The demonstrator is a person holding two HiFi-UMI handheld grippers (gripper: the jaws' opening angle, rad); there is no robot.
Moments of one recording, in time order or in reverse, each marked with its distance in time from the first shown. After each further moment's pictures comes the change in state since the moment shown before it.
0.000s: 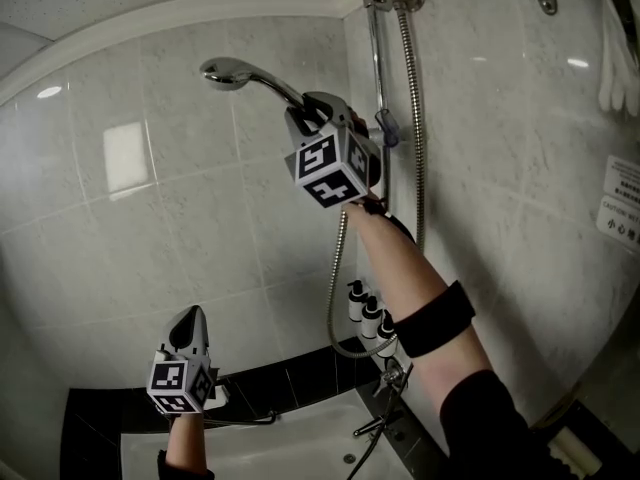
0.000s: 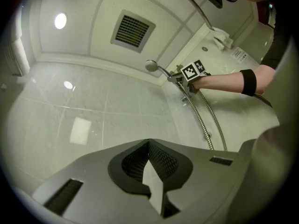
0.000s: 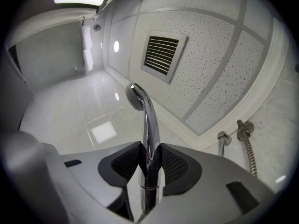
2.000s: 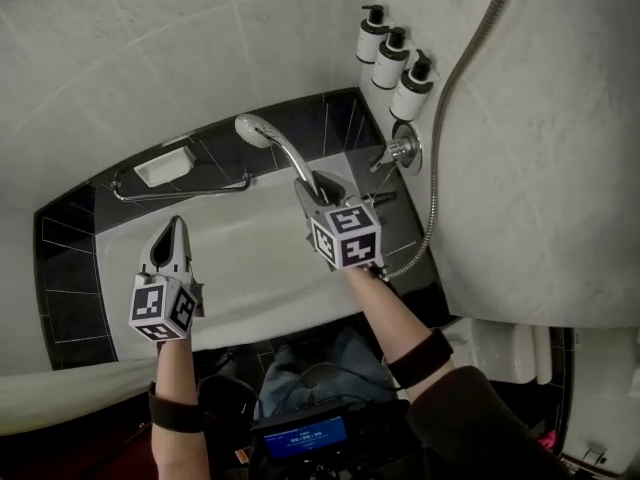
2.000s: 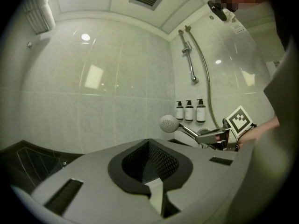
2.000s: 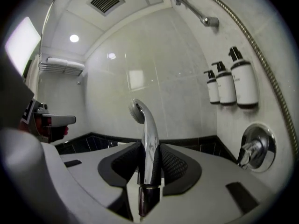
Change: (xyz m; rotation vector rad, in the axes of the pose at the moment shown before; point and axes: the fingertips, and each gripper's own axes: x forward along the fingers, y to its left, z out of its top) left arm -0.185 -0.067 -0.299 -0.200 0.492 0.057; right arm -0.447 0.492 -0.332 1.017 0.782 0.459
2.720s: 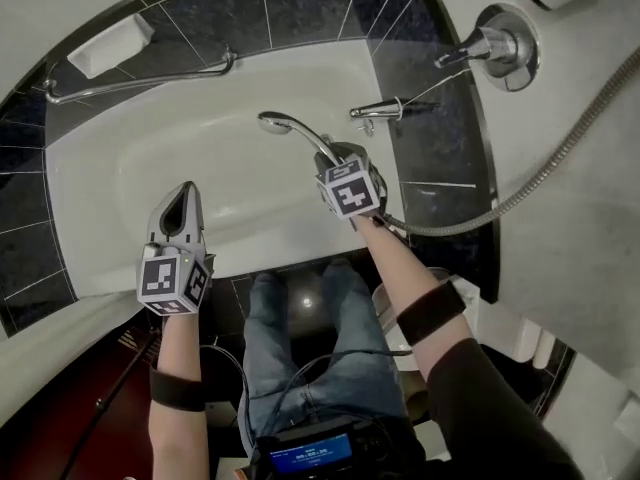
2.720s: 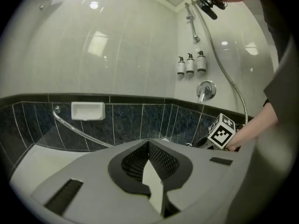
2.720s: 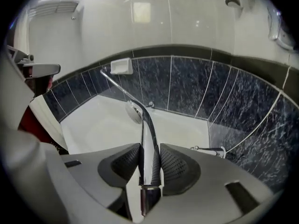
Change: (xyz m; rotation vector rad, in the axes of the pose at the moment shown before) left arm 0.047 -0.017 -0.309 -0.069 0.229 -0.019; right arm 0.085 -0.065 -0.388 -0.144 0.609 0.003
